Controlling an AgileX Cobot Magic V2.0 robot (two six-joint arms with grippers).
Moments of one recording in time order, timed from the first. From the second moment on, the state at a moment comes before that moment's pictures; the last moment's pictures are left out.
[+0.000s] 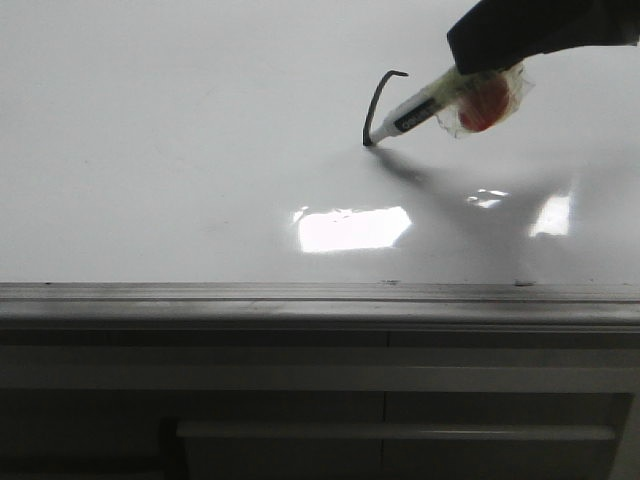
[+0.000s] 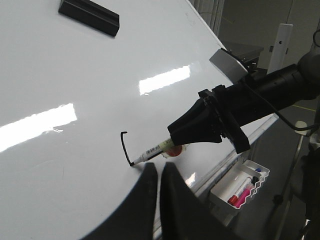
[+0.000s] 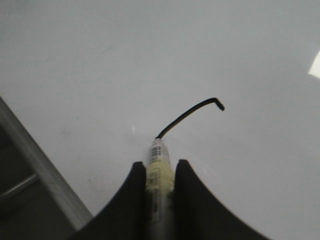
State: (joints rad) left arm -0.94 0.33 -0.53 0.03 0.29 -0.12; right arm 0.54 1.02 -0.67 0.67 0.24 -0.87
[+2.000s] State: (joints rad) left arm -0.94 0.33 -0.53 0.01 0.27 -0.12; right arm 0.46 1.10 -0.81 0.52 0.26 -0.73
